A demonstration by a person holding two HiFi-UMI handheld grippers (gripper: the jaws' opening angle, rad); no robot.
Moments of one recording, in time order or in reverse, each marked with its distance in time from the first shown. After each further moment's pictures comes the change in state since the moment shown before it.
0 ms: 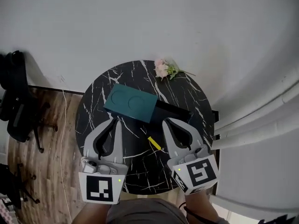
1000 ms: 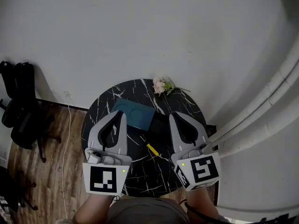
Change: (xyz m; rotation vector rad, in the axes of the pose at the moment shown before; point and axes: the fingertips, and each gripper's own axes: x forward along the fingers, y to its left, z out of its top) left arm -0.018 -0.017 0.085 0.072 -0.189 0.022; right arm -0.050 -0.013 0.083 -0.106 -0.204 -0.093
